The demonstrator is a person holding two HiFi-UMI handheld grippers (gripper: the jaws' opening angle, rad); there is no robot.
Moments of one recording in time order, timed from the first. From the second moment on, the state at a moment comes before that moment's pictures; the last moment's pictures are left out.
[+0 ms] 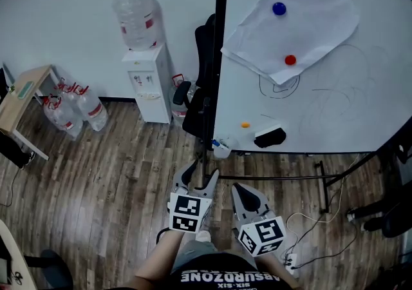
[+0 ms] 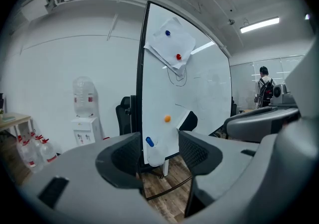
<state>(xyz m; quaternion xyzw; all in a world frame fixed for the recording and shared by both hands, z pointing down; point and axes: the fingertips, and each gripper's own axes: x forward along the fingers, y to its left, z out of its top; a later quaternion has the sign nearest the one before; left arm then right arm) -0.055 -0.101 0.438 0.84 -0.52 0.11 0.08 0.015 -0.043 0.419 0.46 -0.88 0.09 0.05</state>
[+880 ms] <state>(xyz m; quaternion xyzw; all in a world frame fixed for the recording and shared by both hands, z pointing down) -0.036 -0.173 0.493 0.86 -0.48 0.15 0.11 0.014 -0.089 0.438 0.49 -0.87 0.09 0.06</state>
